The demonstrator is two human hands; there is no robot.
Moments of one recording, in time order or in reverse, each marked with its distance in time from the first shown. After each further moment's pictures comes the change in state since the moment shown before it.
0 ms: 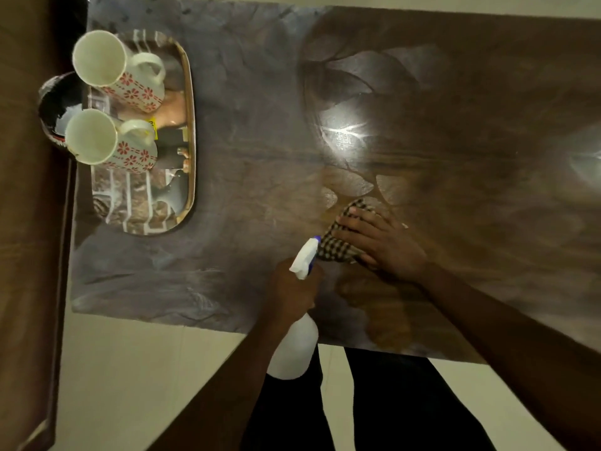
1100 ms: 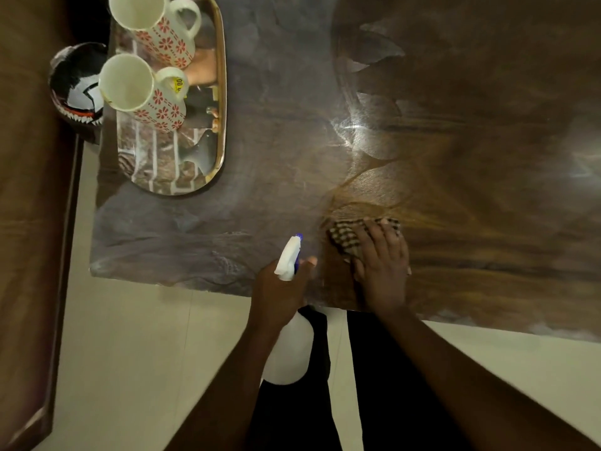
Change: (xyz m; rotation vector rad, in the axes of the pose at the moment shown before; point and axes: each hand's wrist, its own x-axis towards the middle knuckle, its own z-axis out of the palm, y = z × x) left_hand -0.041 -0.071 -0.056 -0.153 0.081 0.060; right_hand -0.017 -0.152 0.046 0.024 0.215 0.663
